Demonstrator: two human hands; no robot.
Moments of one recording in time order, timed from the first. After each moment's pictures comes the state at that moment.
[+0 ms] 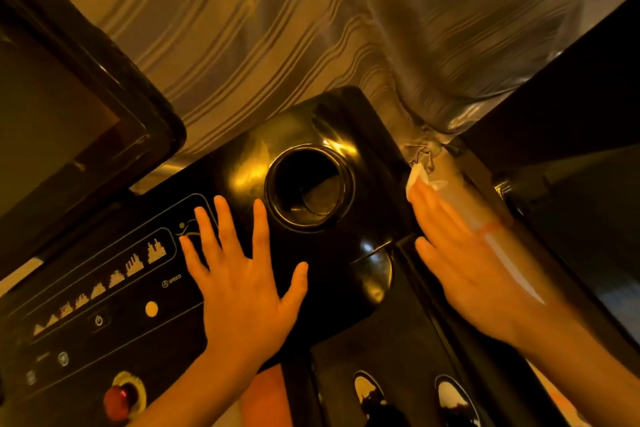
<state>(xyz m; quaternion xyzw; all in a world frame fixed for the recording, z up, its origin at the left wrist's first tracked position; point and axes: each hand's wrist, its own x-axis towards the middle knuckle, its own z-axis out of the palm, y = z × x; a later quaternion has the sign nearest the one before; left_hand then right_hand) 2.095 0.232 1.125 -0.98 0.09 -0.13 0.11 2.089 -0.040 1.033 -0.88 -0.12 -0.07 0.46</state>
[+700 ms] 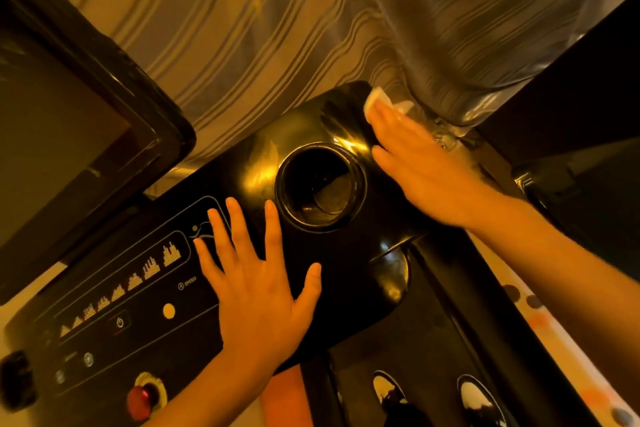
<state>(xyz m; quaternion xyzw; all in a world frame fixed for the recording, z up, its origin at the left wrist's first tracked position) 2.095 0.231 1.126 -0.98 0.09 -0.12 0.12 2.193 -0.028 1.061 -0.88 -0.18 -0.05 0.44</state>
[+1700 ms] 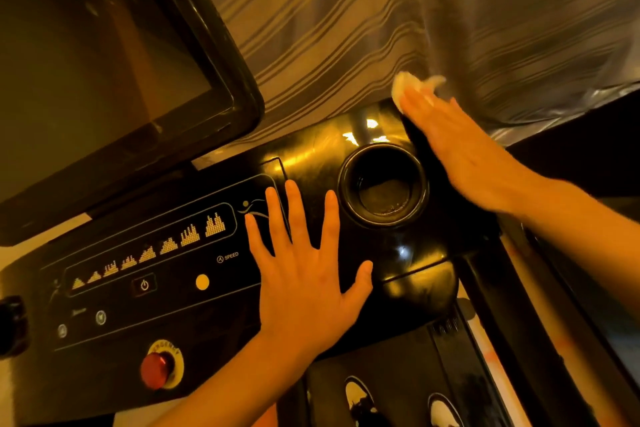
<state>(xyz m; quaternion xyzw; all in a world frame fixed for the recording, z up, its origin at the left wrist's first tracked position) 2.096 0.233 1.126 -0.98 0.10 -0.12 0.12 2.218 -0.026 1.104 -0.87 -0.27 -0.07 0.39</state>
